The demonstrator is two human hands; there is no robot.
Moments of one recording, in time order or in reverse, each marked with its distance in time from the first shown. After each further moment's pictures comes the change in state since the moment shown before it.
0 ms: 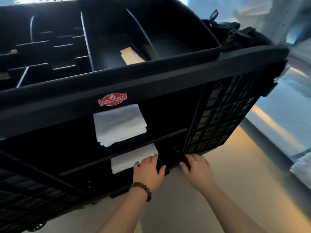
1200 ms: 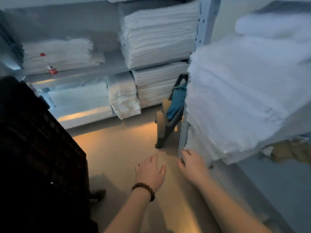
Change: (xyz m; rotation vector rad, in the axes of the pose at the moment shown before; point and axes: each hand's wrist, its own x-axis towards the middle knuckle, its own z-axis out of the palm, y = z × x) left_hand -0.172 0.151 0.048 0.271 -0.487 1.363; right_hand -0.347 -0.018 0.024 0.197 0.517 1.394
